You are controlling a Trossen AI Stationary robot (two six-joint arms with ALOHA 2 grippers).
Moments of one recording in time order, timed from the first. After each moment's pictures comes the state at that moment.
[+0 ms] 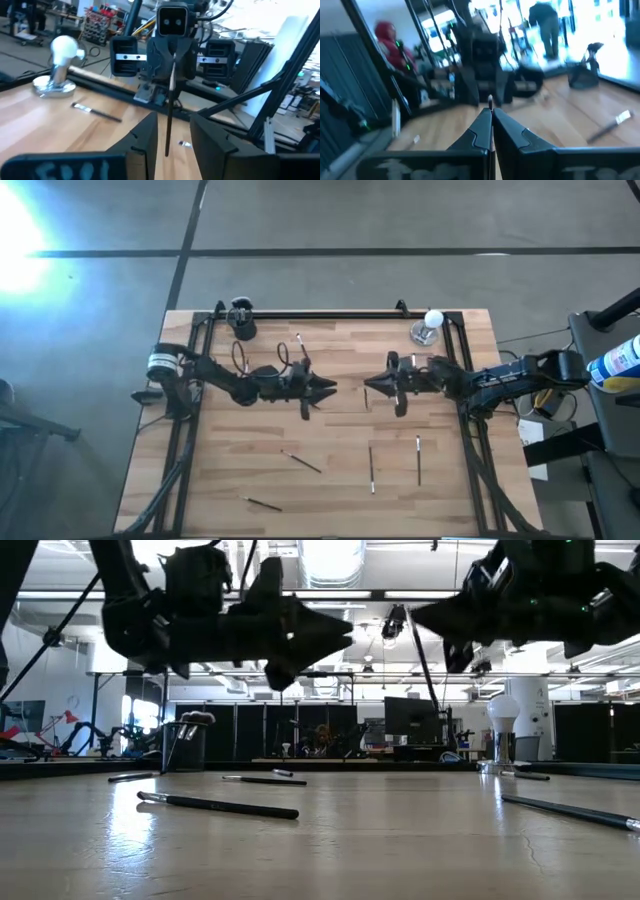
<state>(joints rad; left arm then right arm) 0.06 1.78 0.64 1.28 0.04 -0.33 -0.15 1.19 0.24 1.01 -0.16 0.34</state>
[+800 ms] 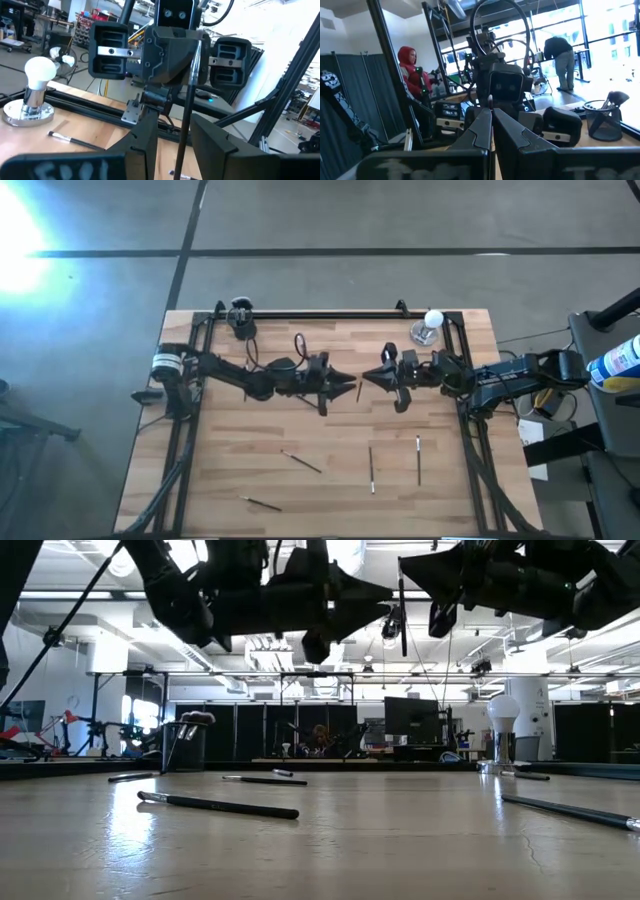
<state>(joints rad) 0.06 1.80 0.88 1.09 0.07 -0.33 -0.15 1.19 0.34 1.07 -0.21 0.31</state>
